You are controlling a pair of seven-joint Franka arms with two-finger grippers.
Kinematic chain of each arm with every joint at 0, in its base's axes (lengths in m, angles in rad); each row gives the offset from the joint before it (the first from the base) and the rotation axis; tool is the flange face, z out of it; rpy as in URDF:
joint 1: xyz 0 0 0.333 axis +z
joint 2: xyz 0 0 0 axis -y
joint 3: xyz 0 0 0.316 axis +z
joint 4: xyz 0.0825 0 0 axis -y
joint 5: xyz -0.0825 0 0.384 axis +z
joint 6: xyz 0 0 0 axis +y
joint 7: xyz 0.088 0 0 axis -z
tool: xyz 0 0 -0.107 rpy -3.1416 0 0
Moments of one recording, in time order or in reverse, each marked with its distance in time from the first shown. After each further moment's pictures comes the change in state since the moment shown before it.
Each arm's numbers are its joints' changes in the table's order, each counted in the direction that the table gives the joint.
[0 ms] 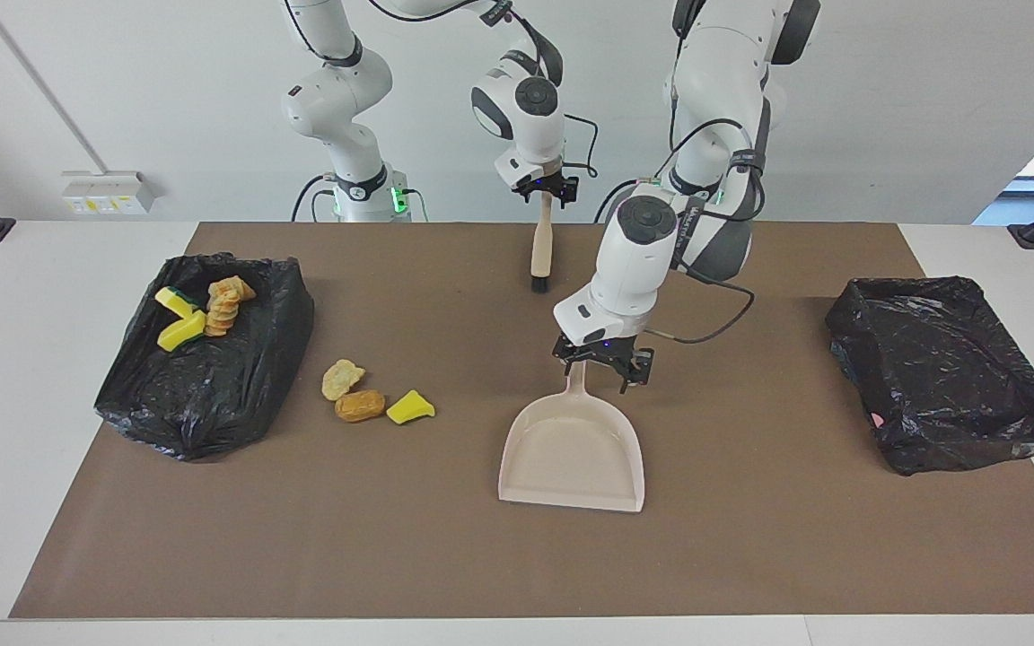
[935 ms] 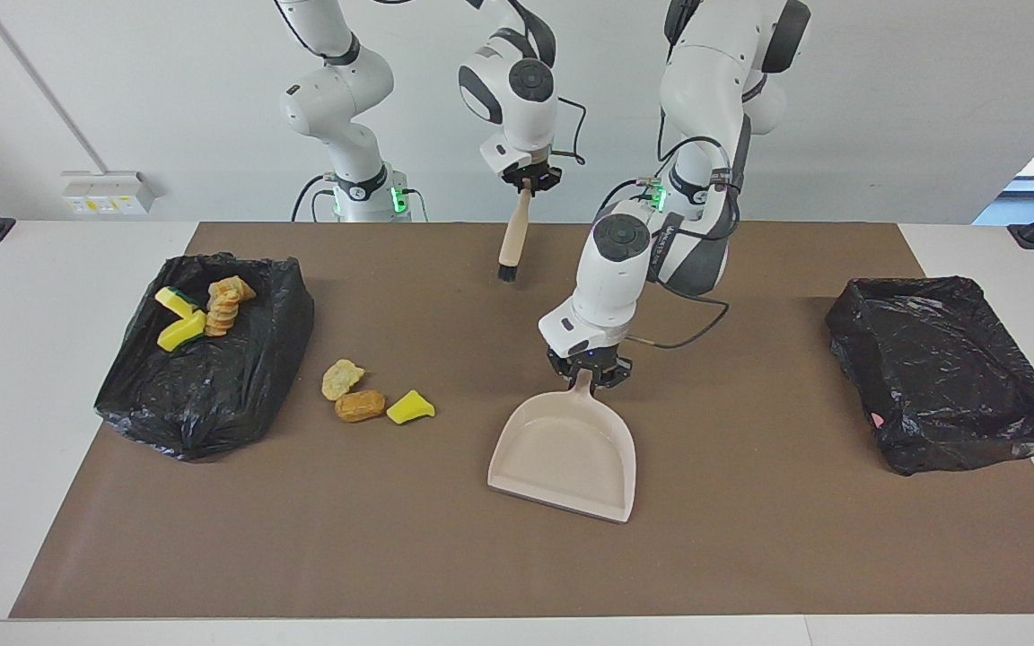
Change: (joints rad) left arm -0.025 -0.027 0.013 -0.006 0.042 -0.006 -0.055; right arm -0.117 0.156 -0.027 0.057 -0.122 0.361 -0.042
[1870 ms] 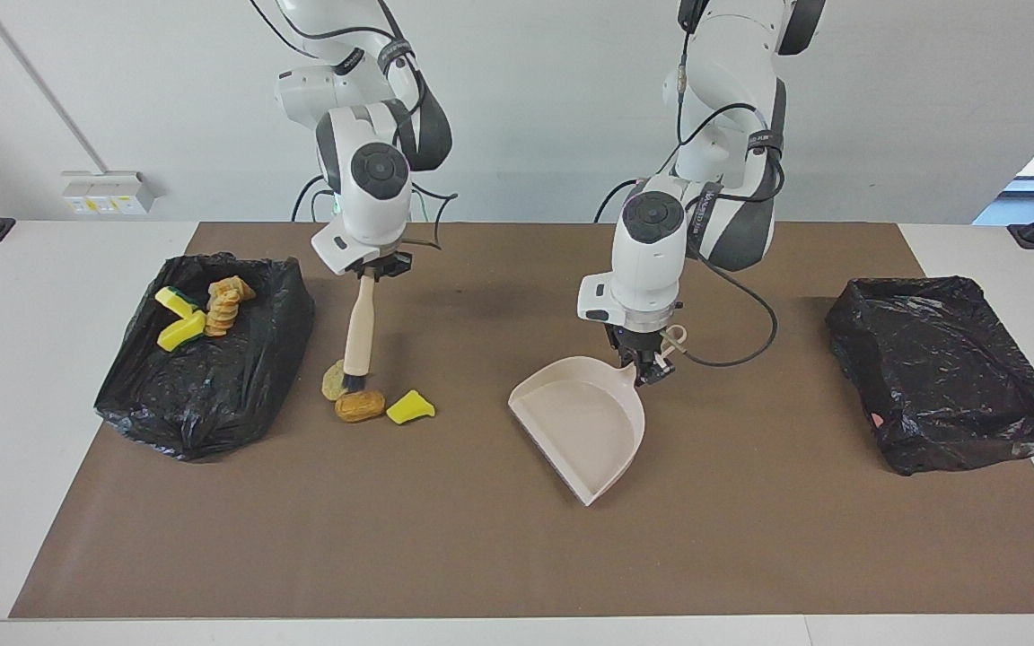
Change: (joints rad) left arm 0.052 0.087 0.020 0.000 0.101 0.198 0.819; right arm -0.618 -0.279 -0.011 0.290 -0.597 0.175 -0.608
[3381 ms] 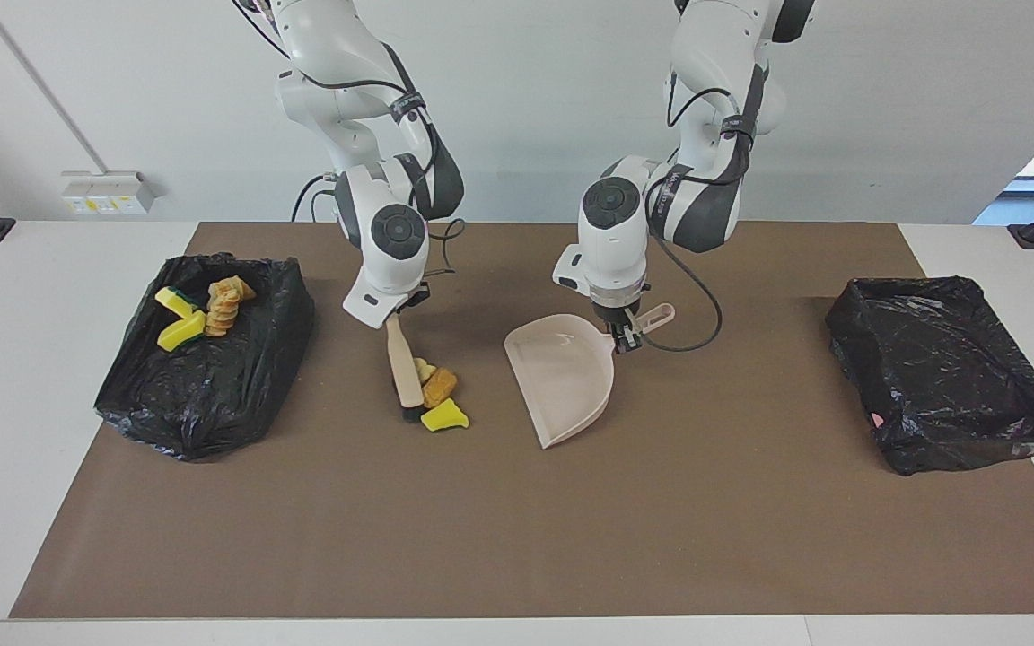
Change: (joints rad) left arm -0.069 0.067 -0.020 -0.105 0.016 0.059 0.074; right arm 0.034 -0.128 0.031 0.041 0.199 -0.125 -0.271
